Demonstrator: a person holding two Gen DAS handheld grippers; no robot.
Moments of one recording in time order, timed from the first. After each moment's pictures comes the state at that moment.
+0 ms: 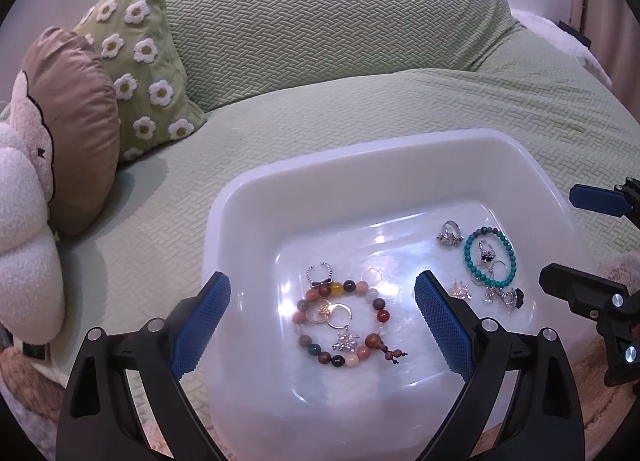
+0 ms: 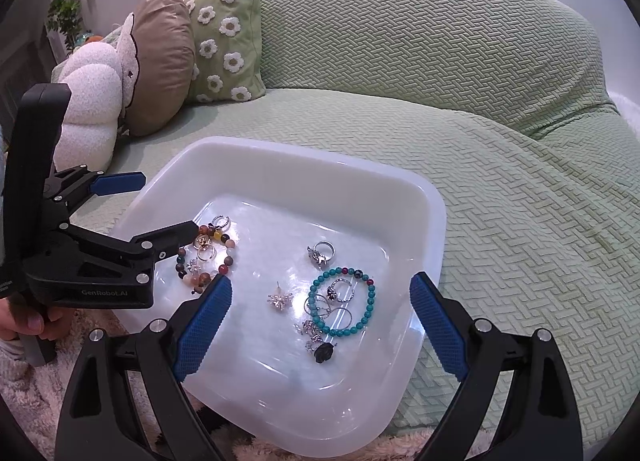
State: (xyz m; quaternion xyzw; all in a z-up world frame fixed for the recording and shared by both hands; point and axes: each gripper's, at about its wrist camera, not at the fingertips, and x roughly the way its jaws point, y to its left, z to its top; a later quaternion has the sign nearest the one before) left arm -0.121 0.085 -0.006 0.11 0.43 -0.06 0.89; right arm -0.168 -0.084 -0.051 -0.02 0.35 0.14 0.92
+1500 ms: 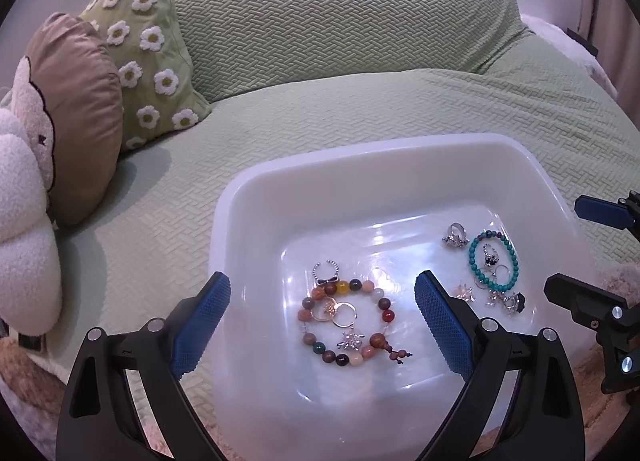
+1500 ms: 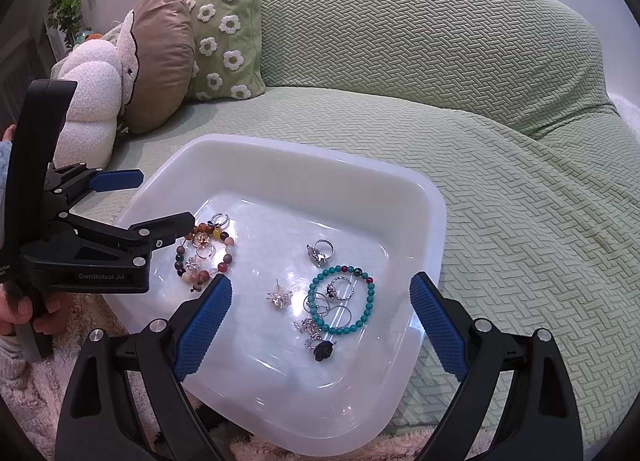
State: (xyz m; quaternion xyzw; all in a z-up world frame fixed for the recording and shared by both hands) left arm -0.117 0.095 -0.008 0.09 0.44 -0.06 0.89; right arm -0.169 -0.084 -0.053 -0.03 0.35 0.14 0.92
